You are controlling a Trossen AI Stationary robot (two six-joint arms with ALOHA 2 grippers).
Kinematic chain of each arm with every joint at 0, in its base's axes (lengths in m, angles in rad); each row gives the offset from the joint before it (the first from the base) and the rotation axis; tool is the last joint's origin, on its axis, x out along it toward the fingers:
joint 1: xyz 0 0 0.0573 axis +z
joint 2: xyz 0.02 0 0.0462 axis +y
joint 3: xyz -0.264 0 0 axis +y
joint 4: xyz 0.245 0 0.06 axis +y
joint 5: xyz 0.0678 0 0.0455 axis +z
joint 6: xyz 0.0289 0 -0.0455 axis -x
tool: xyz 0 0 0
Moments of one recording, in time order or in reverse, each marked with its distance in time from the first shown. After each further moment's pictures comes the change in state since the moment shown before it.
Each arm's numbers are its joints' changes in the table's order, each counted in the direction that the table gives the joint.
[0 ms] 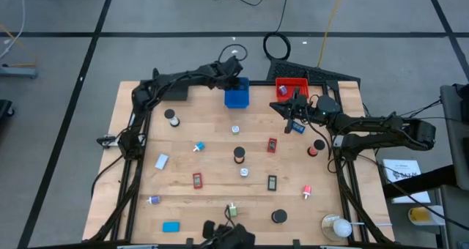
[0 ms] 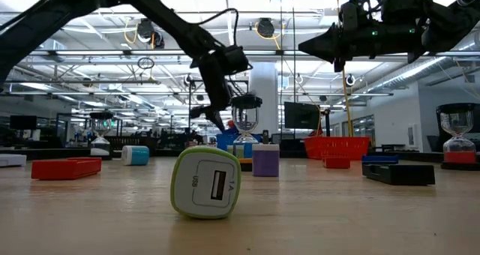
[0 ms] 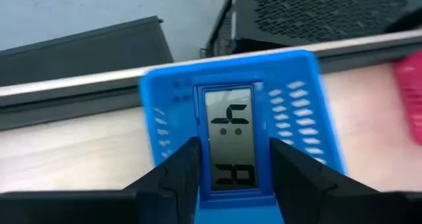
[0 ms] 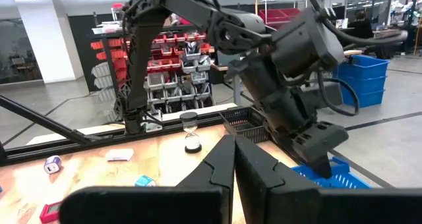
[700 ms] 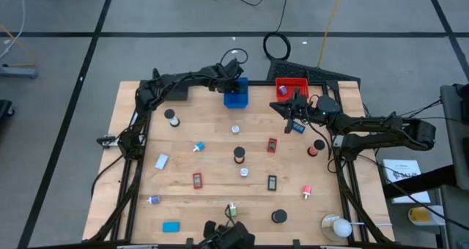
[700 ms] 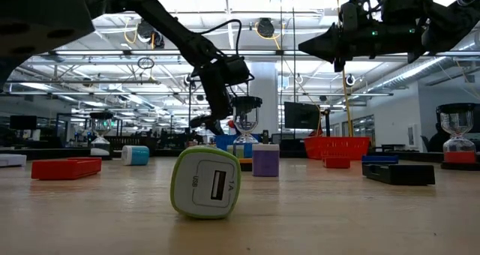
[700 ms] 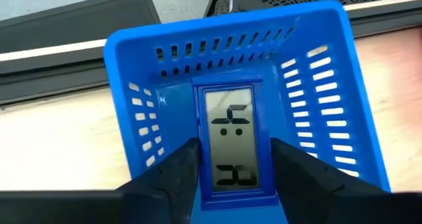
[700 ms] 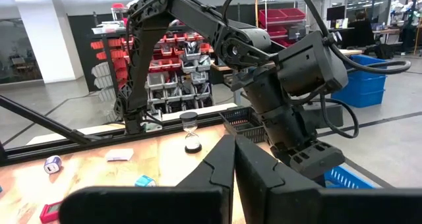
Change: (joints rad) left arm 0.009 0.046 0.002 -0.006 -0.078 -0.014; right arm 0.000 0.000 0.000 0.000 0.000 0.000
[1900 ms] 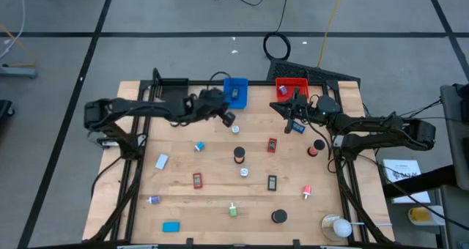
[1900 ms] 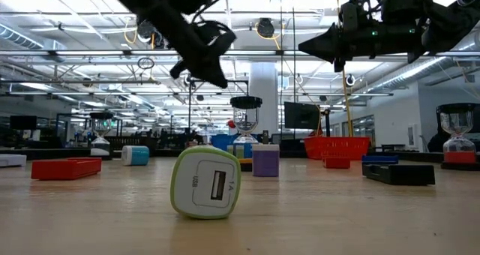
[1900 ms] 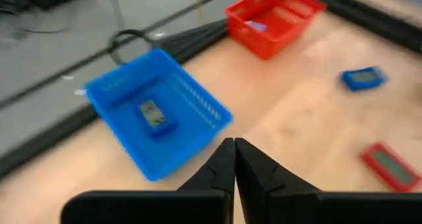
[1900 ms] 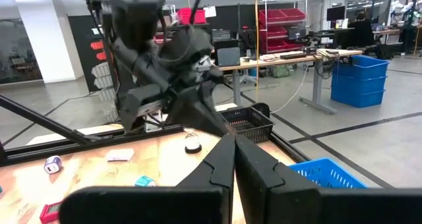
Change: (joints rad) left arm -0.345 -0.643 0.672 -0.443 0.243 -0.369; right arm 0.000 0.000 0.000 -0.003 0.000 0.000
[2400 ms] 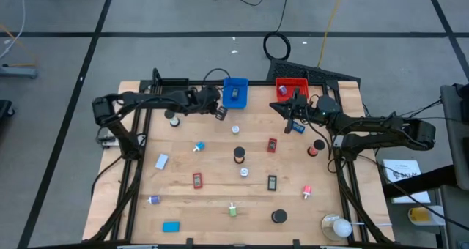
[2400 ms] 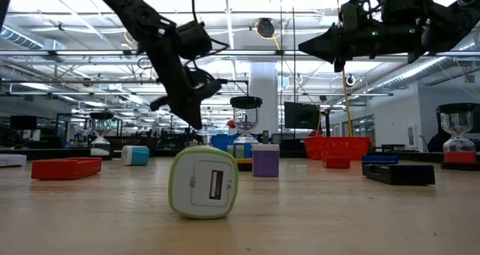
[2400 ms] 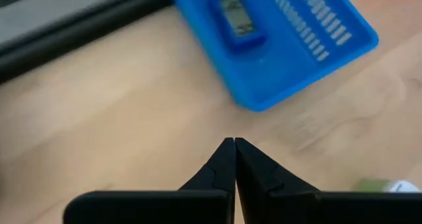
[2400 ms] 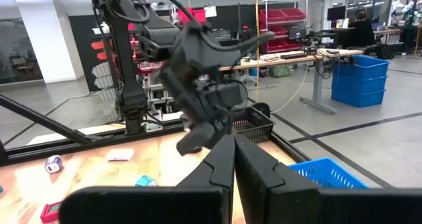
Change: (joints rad) left arm 0.174 0.119 0.027 0.167 -0.119 0.116; right arm 0.000 0.000 0.001 0.000 0.000 0.000
